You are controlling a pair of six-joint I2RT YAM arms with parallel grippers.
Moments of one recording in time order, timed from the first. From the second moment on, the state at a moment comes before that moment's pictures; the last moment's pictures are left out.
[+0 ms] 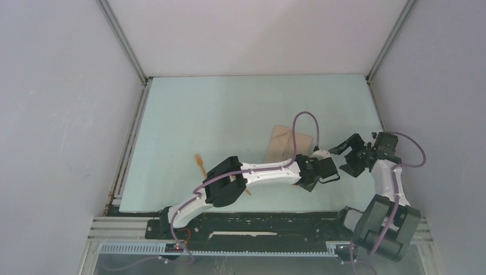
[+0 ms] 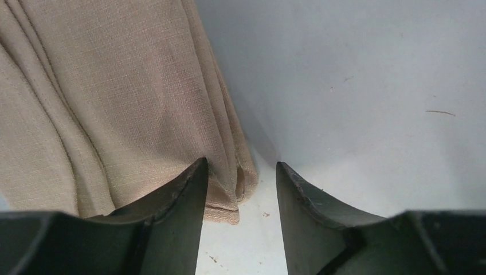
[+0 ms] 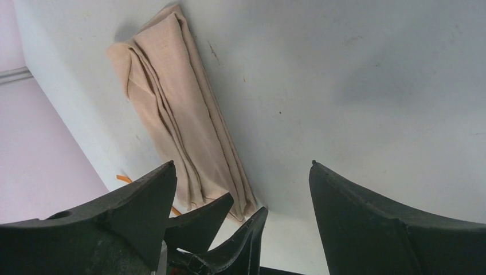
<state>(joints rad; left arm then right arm) -1.29 2.37 2.00 -0.82 -0.37 -0.61 -0.45 1.14 0.64 -0.53 -0.54 0.52</state>
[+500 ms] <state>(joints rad) -1.30 2.34 1.94 -0.80 -0.41 -0.59 -0.38 1.23 0.62 -0.46 -0.62 0.50</state>
